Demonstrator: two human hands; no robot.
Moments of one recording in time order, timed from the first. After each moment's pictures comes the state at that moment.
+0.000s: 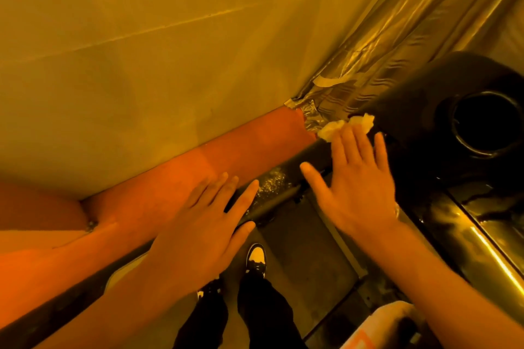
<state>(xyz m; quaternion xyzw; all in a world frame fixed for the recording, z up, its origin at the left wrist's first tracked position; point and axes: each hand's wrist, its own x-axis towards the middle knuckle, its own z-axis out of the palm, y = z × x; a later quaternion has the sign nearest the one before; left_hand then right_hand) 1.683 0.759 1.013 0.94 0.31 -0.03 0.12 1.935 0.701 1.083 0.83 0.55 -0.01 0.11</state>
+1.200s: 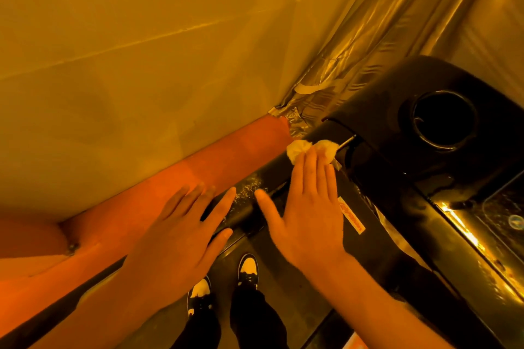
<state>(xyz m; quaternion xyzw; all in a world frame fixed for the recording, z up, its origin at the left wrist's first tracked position) 1.683 0.761 1.018 0.94 0.30 -0.02 0.13 1.888 0.678 1.057 0.86 0.51 -0.01 0.02</state>
